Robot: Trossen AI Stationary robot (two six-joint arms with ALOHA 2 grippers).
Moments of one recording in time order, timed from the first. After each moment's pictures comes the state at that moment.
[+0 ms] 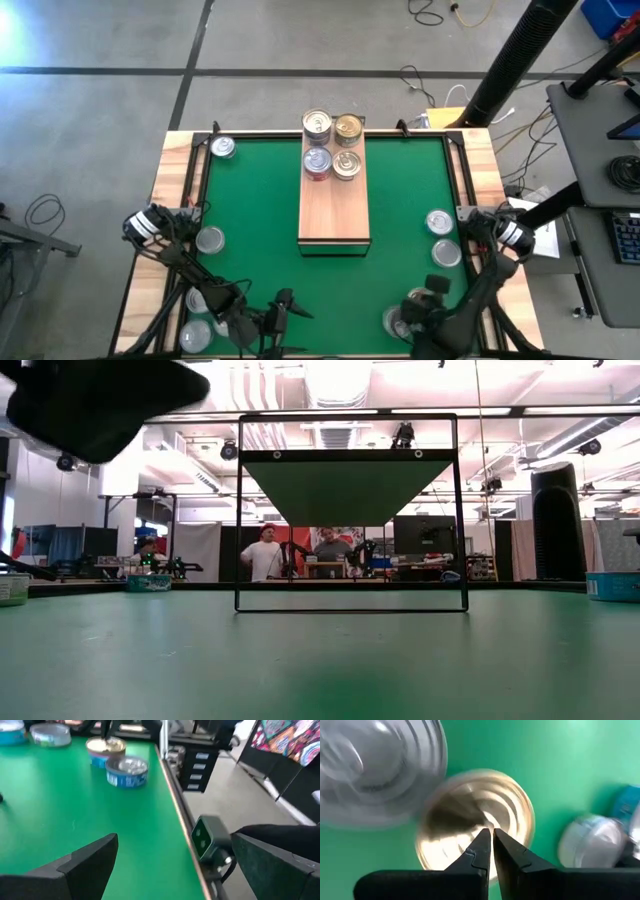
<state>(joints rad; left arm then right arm) -0.82 1.89 0.92 0.59 -0.57 -0.42 0.95 2.01 1.50 -1.38 0.14 1.22</state>
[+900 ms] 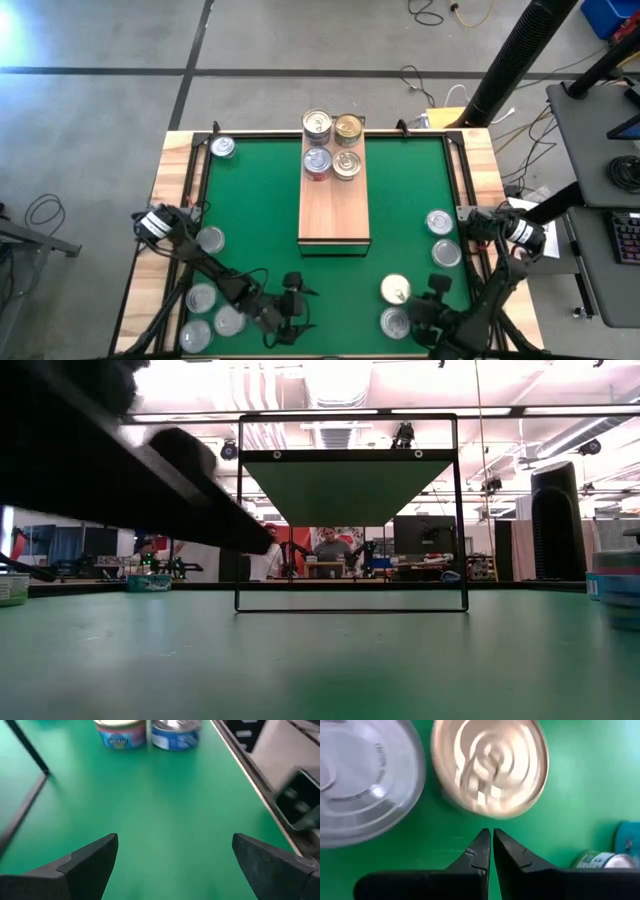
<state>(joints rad) -0.70 1.95 0.92 0.45 -0.53 -0.36 1.06 1.95 1.30 -1.20 0.45 1.35</state>
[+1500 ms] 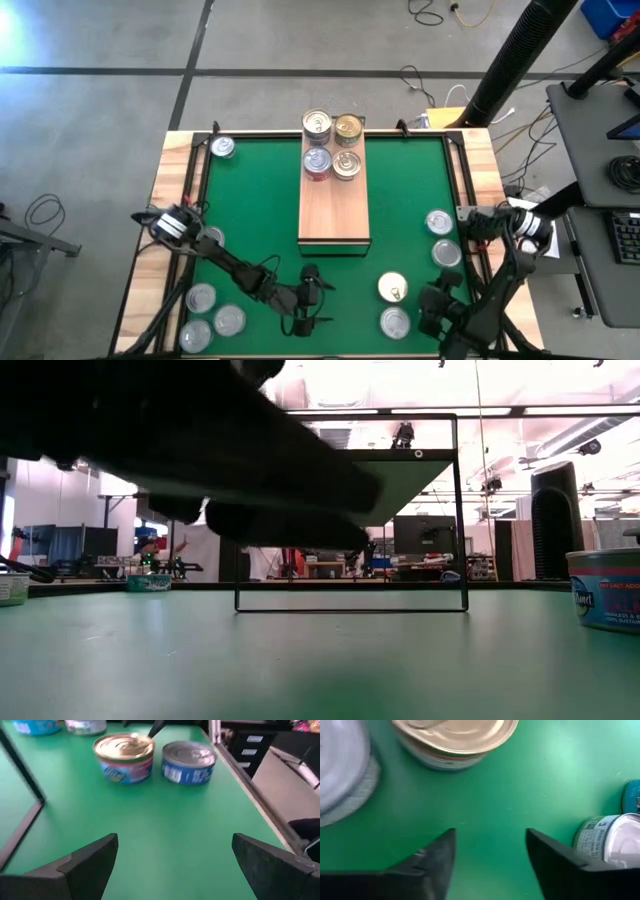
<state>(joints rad) -0.57 2.04 0.95 0.66 -0.40 -0.29 1.10 1.88 1.15 -1.14 0.43 1.58</state>
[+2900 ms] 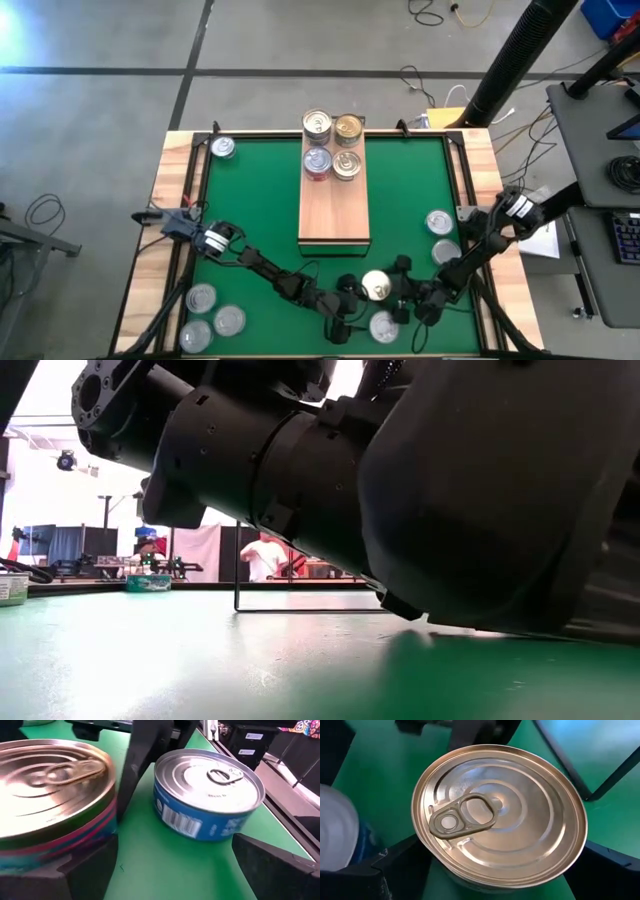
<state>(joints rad) -0.45 2.42 1.42 0.59 -0.21 -0.23 0.84 1.79 0.58 0.38 0.77 0.63</state>
